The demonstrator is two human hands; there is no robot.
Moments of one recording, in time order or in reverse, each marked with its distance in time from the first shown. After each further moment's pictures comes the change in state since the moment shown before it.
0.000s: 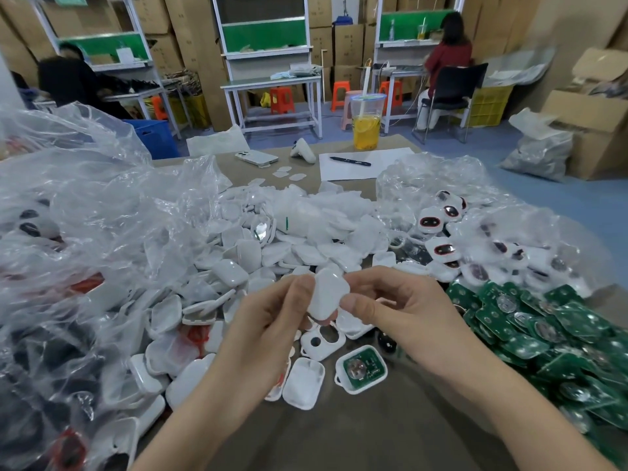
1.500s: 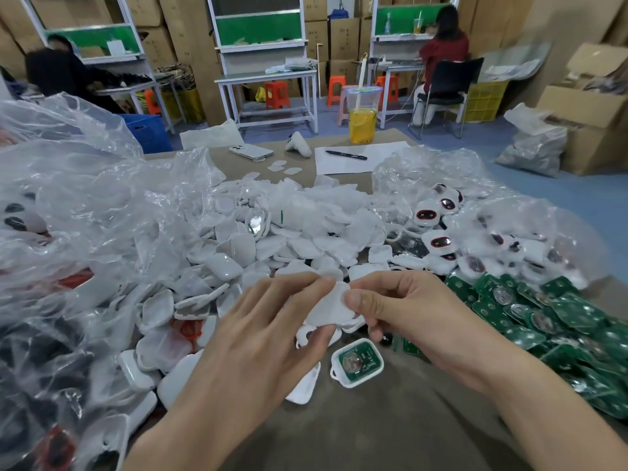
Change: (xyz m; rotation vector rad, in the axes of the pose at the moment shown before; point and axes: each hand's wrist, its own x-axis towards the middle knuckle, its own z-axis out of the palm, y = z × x) left_hand -0.008 -0.015 -0.006 0.867 0.090 0.653; right_hand 0.000 -0.001 -0.012 0.090 -0.100 0.243
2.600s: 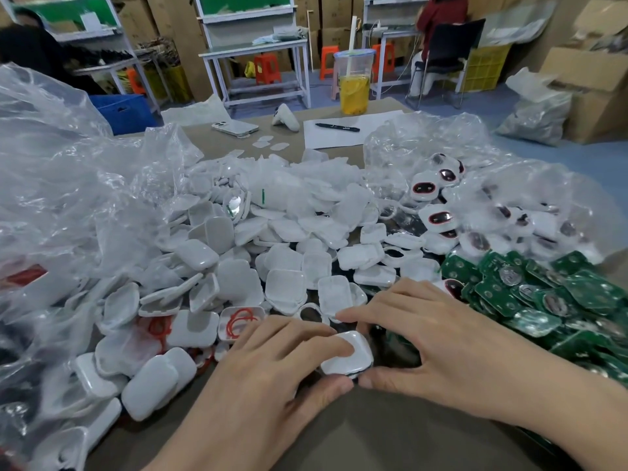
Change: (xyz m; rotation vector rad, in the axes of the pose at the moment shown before) left_hand -0.020 0.017 0.017 -0.086 -0.301 -0.087; right_hand -0.024 0.020 -0.027 -1.191 -0.210 -0.322
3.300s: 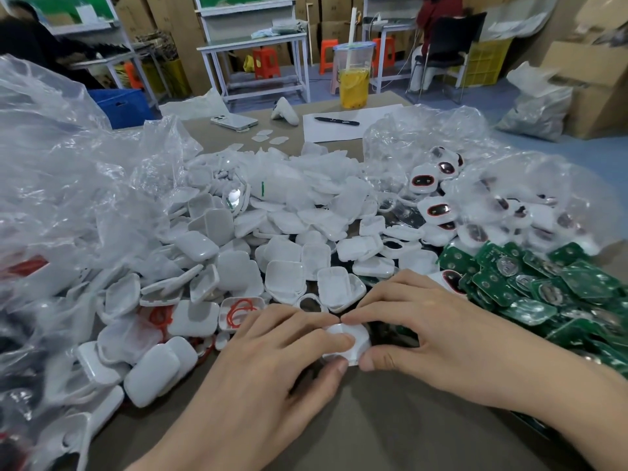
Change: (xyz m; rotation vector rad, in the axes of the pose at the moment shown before) left_hand -0.002 0.003 0.001 -0.027 -0.006 -0.007; right_hand 0.003 0.007 0.007 0.142 0.018 0.001
